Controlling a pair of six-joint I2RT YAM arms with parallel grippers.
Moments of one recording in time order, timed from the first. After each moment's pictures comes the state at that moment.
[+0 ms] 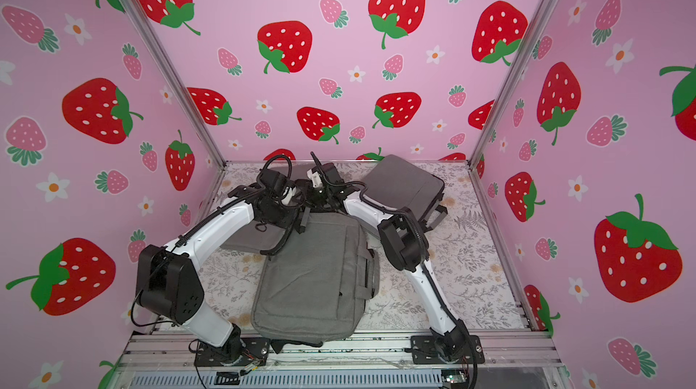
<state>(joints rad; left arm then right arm) -0.33 1.64 1.36 -0.88 -0.05 0.02 0.79 2.39 1.99 -0.10 -0.63 0.94</state>
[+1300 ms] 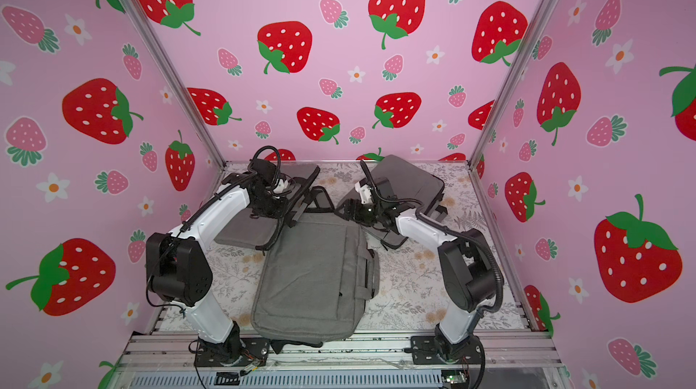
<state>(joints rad) -0.20 1.76 1.52 -0.99 0.09 -0.02 0.61 1.67 1.10 -0.16 -0.54 0.65</state>
